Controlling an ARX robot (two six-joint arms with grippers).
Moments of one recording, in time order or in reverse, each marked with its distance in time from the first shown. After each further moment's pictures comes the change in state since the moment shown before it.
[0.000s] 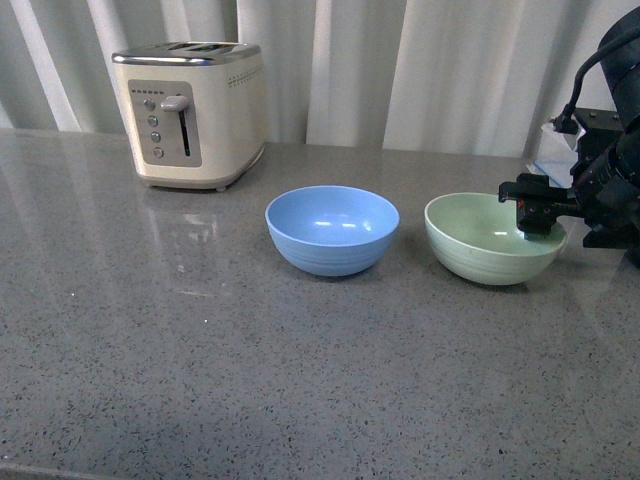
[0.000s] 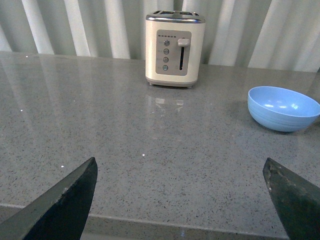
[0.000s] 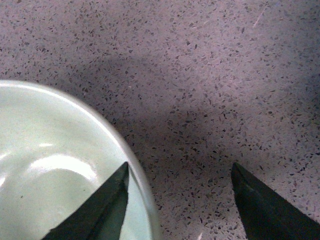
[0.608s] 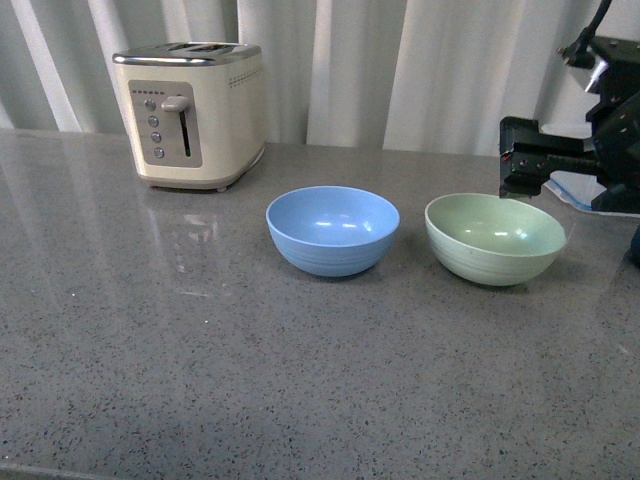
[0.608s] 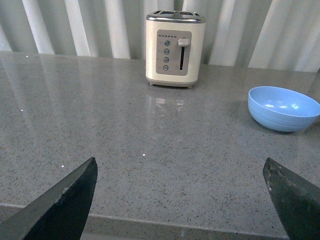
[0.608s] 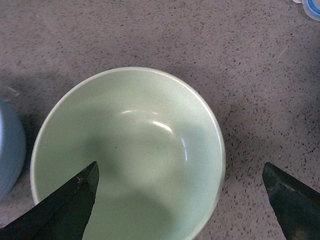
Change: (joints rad) left arm 0.000 0.000 0.000 0.000 0.000 0.000; right arm 0.057 -0.210 -0.164 0.073 -0.052 -0.026
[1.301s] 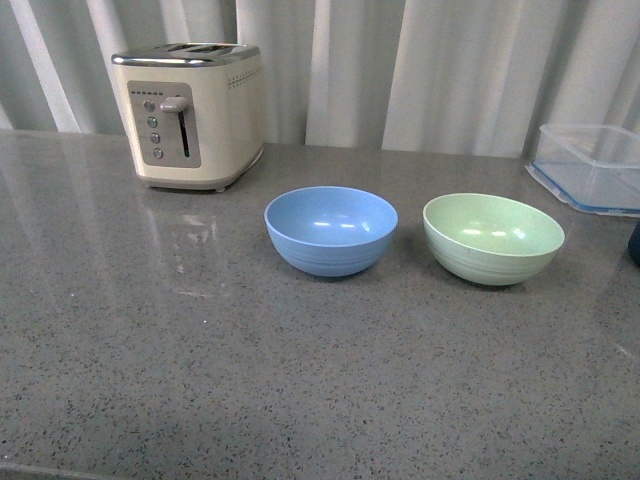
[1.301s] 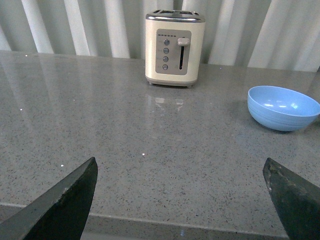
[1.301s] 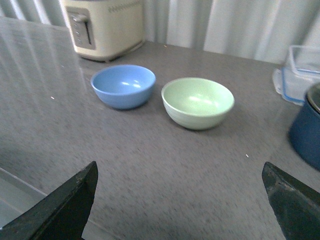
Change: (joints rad) left arm 0.000 0.001 0.000 0.000 0.000 0.000; right arm -0.132 -1.485 -1.081 0.176 -0.415 -0.259
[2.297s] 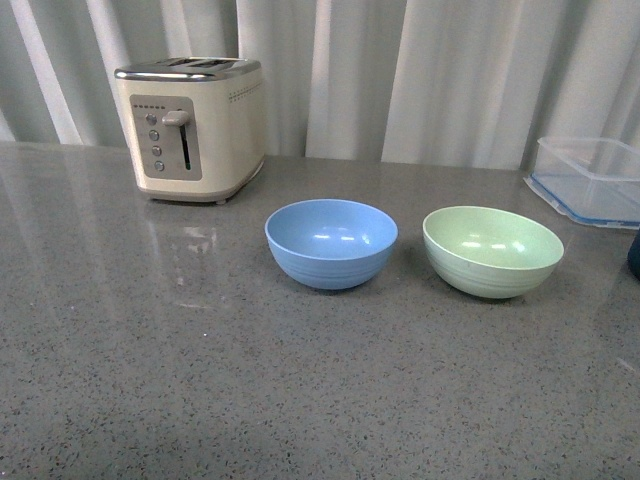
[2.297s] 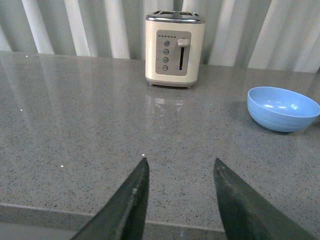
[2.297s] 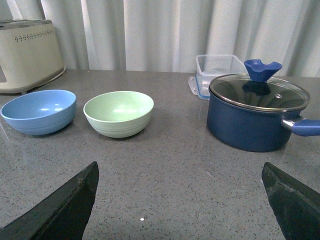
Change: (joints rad) left arm 0.000 0.000 0.000 0.000 -0.001 -0.003; right arm 0.010 -0.353 -0.198 -0.012 0.356 0.072
